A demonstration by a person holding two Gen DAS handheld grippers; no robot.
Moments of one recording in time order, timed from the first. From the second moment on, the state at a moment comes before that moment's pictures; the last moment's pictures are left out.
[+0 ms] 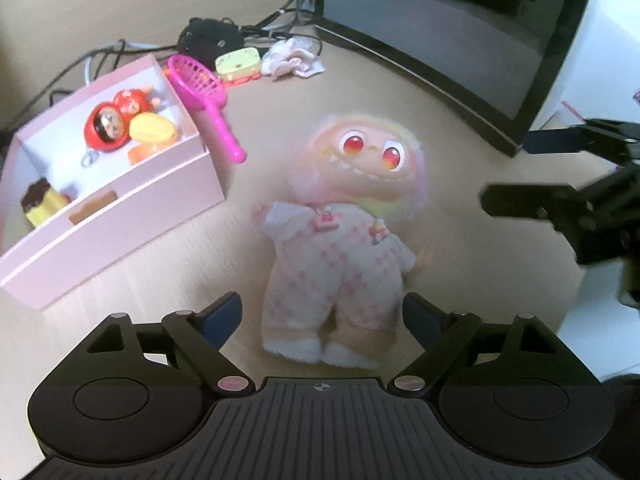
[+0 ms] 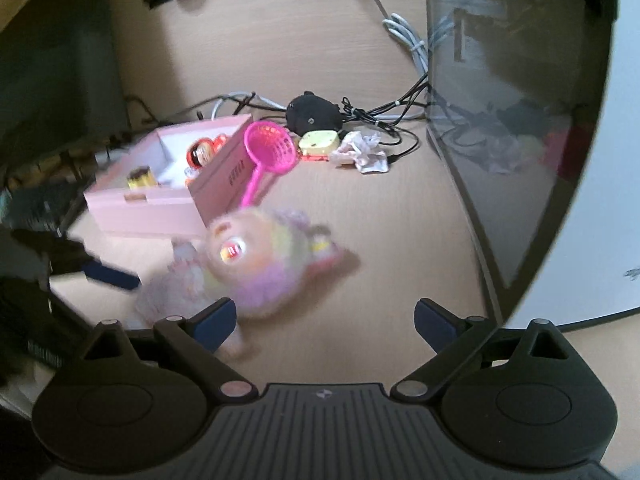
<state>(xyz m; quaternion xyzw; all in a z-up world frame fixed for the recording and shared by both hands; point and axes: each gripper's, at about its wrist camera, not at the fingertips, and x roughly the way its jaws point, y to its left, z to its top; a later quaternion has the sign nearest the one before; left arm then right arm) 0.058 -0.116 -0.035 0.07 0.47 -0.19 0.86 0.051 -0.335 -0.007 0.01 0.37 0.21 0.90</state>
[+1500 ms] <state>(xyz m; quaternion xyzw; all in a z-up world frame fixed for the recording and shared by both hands) 0.040 -0.128 -0.037 0.05 0.49 -0.15 0.86 0.120 -0.250 -0.021 0.12 0.44 0.33 0.83</state>
